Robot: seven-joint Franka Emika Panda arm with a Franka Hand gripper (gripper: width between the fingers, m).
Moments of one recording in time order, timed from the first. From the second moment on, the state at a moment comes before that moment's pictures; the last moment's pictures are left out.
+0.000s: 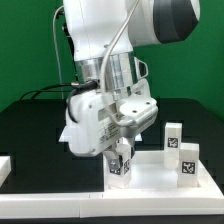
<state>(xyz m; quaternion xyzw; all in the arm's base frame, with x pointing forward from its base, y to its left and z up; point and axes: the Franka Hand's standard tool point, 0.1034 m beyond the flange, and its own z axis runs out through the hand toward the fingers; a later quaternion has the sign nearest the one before) 0.631 0.010 0.070 -0.49 0.87 0.04 0.08</state>
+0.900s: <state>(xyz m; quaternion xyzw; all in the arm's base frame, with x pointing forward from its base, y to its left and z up) 0.626 0.014 0.069 -0.84 0.53 0.02 0.08</state>
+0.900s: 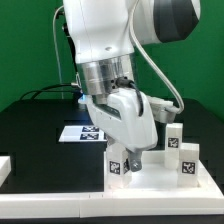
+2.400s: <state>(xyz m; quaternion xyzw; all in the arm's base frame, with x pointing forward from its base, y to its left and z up) 0.626 0.008 0.069 -0.54 0.84 0.00 0.07</state>
